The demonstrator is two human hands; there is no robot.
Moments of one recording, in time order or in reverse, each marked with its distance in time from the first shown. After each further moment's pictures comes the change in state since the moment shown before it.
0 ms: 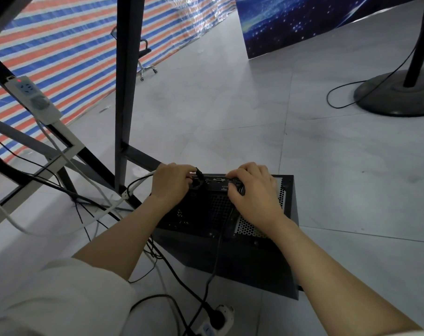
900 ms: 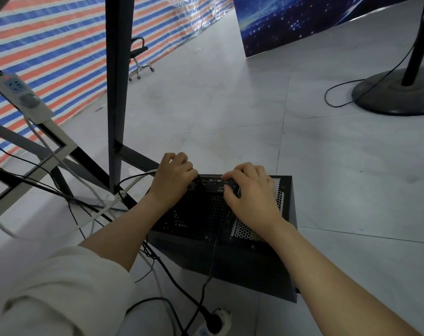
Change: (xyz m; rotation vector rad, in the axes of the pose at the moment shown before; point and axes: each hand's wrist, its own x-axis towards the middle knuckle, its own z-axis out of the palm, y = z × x) left_hand 0.019 -0.022 0.028 0.384 0.338 0.628; right_hand 0.001 0.004 0.005 -0.027 0.033 -0.045
